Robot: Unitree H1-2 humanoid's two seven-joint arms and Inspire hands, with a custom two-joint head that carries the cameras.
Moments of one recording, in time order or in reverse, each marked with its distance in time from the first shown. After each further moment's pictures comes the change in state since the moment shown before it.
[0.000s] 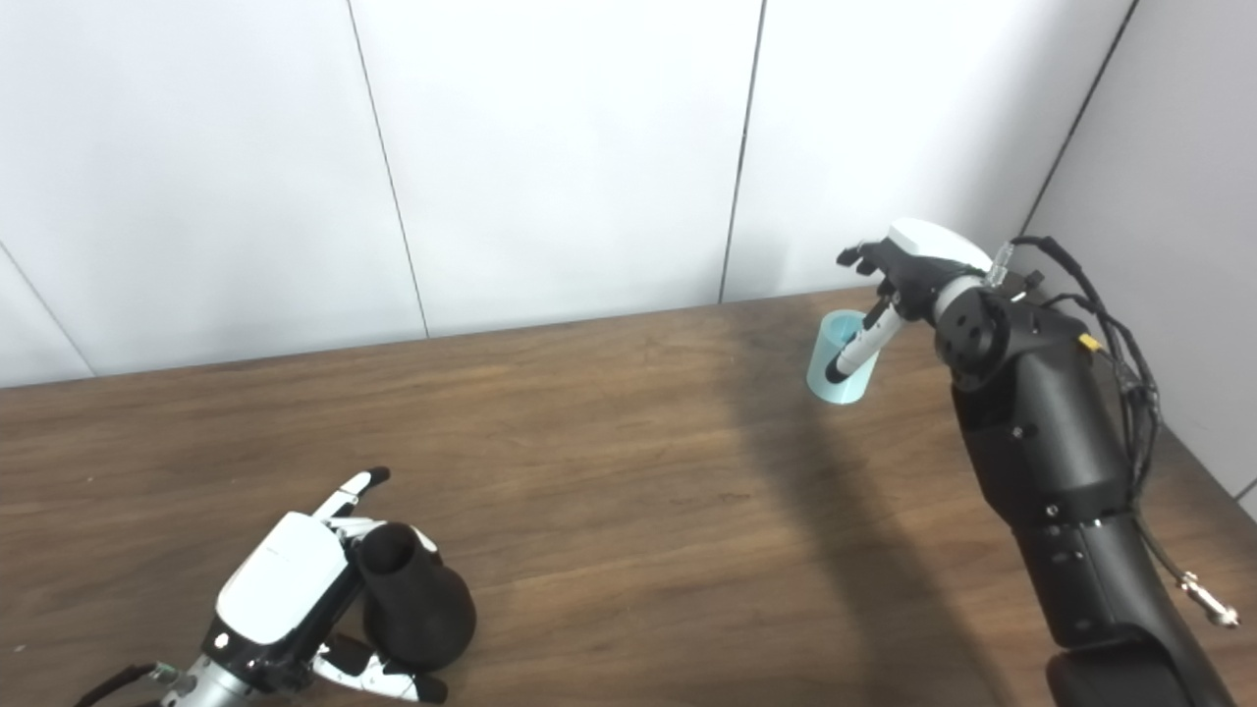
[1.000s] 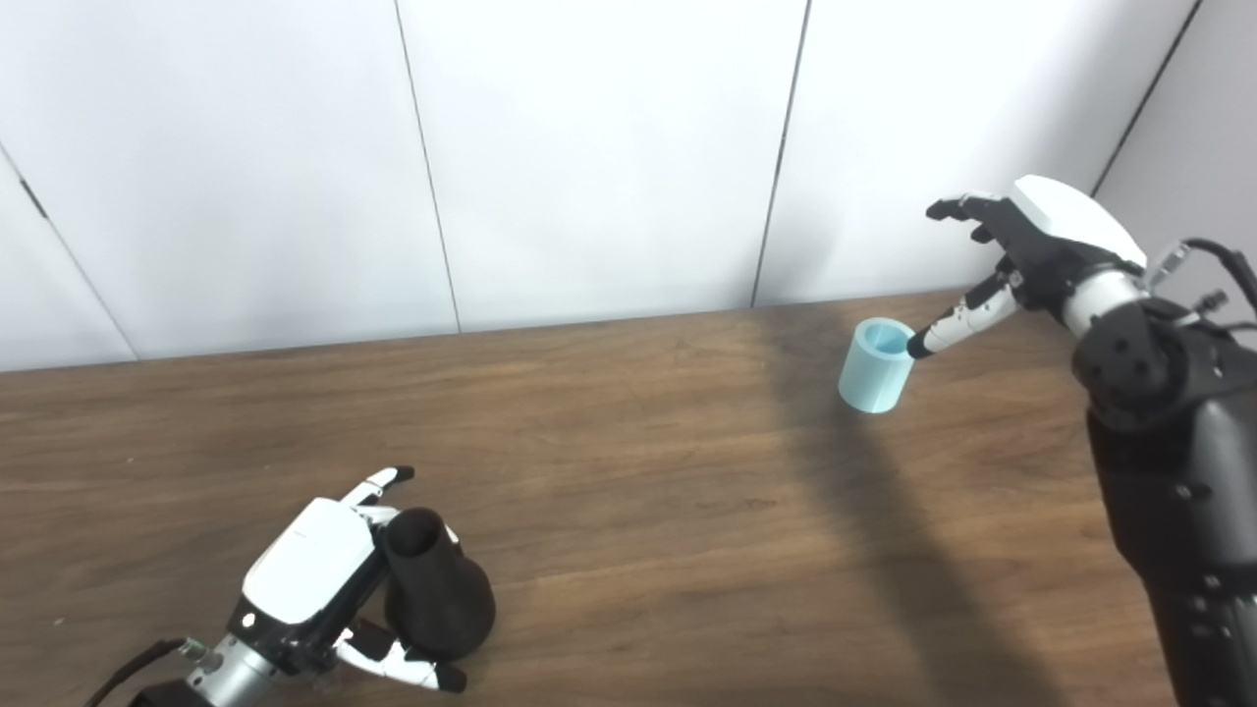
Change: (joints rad) left arm 0.012 -0.002 0.025 -0.053 -0.015 0.051 -0.090; right arm 0.025 -0.087 -0.081 -0.225 0.027 0.010 0.158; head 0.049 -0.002
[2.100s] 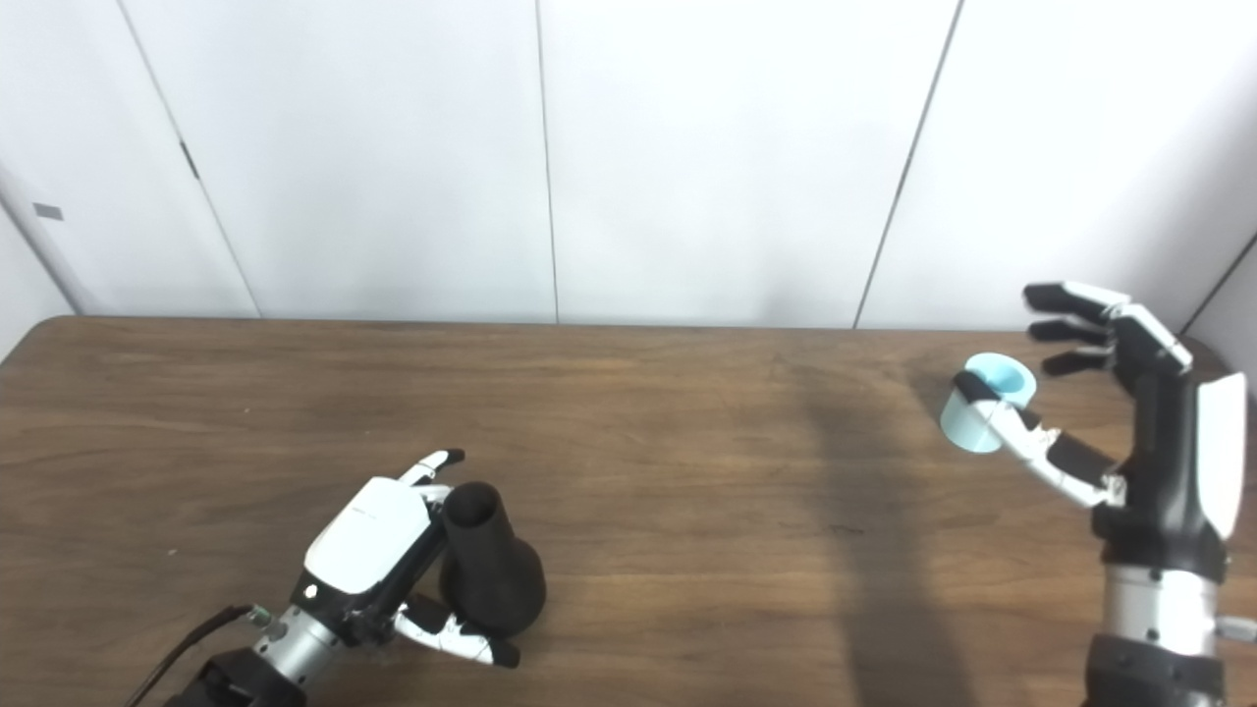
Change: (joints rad) left arm 0.065 0.005 0.026 -0.101 -0.042 0.132 -0.032; right arm 0.410 0.458 -0.082 -0.348 0.489 -0.296 -0.911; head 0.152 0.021
